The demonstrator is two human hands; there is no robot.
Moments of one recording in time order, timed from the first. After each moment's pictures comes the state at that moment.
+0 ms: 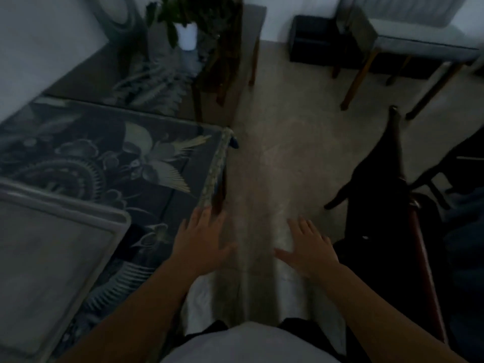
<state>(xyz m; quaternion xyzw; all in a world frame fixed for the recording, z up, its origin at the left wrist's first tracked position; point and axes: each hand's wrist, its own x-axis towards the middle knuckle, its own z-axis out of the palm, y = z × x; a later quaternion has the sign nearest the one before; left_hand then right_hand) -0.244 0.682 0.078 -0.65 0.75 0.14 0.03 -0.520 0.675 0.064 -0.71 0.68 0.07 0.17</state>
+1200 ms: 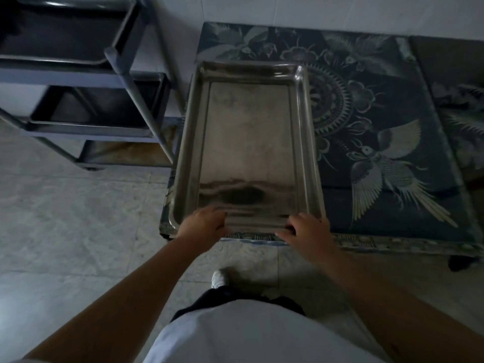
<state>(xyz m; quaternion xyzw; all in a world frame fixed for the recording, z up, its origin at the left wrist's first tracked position) -0.218 0.849 0.012 -0.95 0.17 0.19 -0.19 -0.258 0.558 -0.022 -0.99 -0.02 0.11 0.12</state>
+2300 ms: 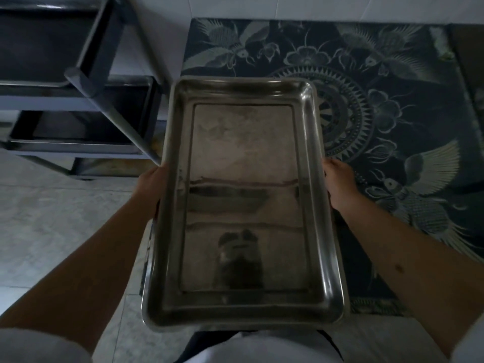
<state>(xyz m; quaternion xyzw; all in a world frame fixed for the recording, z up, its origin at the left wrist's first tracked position) 0.013 0.890 0.016 -0.76 -0.34 0.19 -0.52 -0.002 0.487 -0.007 -0.72 0.35 0.05 0.60</state>
